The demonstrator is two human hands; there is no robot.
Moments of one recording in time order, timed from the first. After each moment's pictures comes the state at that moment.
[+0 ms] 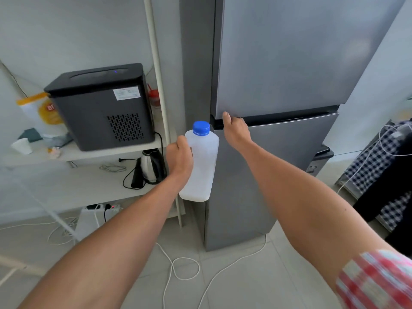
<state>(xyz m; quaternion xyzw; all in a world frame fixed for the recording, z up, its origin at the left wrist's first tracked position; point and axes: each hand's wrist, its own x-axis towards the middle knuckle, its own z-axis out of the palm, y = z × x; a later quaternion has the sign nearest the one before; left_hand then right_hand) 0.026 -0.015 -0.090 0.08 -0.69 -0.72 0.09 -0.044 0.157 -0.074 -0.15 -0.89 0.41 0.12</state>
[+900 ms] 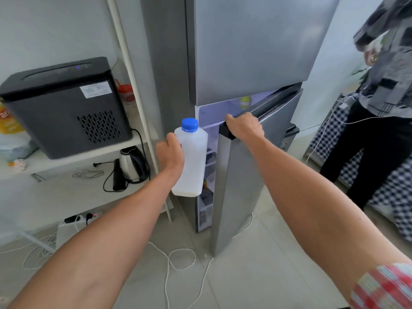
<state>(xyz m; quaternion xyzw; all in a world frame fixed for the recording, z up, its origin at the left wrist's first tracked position) 0.038 -0.026 -0.105 0.07 -0.70 -0.71 0.06 0.038 0.179 -0.062 -0.33 -0.89 0.29 0.11</state>
